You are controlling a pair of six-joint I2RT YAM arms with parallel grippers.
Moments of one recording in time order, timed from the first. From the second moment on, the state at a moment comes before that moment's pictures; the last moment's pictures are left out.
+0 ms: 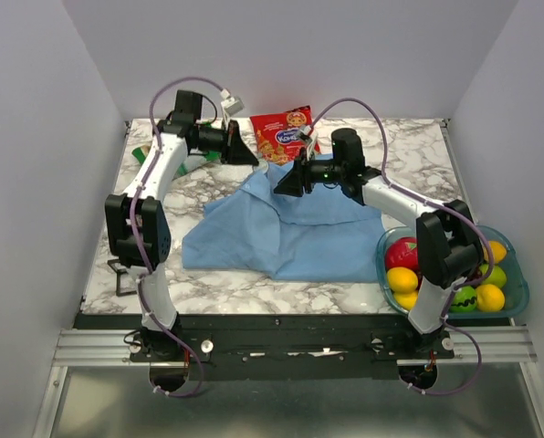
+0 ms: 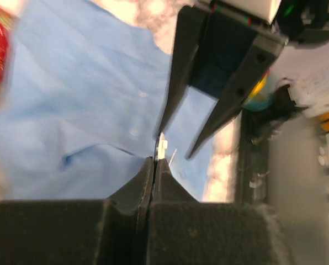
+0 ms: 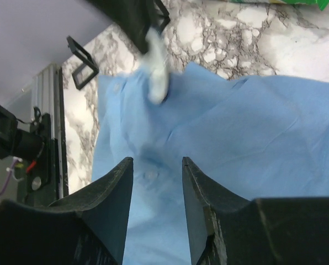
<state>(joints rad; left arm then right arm) -0.14 1.88 1.62 -0.49 1.24 0.10 0.46 1.82 1.28 0.17 -0.89 0.16</state>
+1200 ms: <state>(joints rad) -0.30 1.45 1.48 -0.80 0.17 1.13 0.46 1.62 1.31 -0.08 -0.78 -0.15</state>
